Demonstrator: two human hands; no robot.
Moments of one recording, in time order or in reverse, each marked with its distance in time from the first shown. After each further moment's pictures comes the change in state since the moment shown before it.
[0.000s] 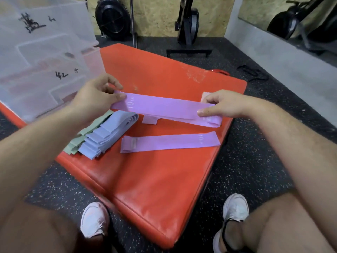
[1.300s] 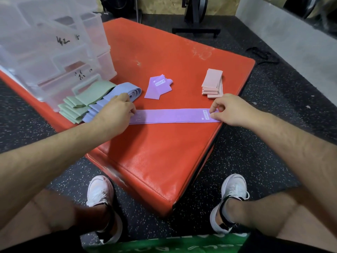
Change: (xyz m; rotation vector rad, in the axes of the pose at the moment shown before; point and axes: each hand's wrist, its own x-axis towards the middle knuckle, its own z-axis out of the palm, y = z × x) left_hand -0.057 -0.082 0.043 0.860 -0.165 0.360; right_hand -0.031 0.048 0.077 -0.195 0.196 0.115
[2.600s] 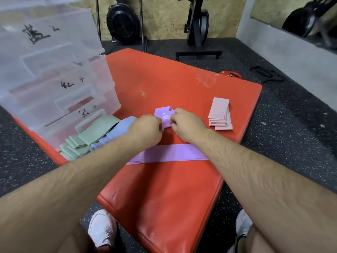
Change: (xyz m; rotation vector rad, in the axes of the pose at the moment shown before) left_hand 0.097 0.039 0.009 0.067 -0.141 -0.105; right_hand 0.115 -0.104 0.052 -0.173 0.093 -0.227
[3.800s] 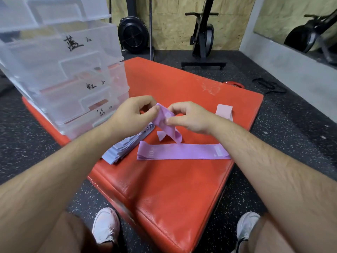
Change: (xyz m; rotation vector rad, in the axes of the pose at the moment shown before) left_hand -0.065 -0.021 -0.091 -0.618 0.291 0.157; right_hand -0.037 -0.040 -0.084 0.843 -0.144 -0.199
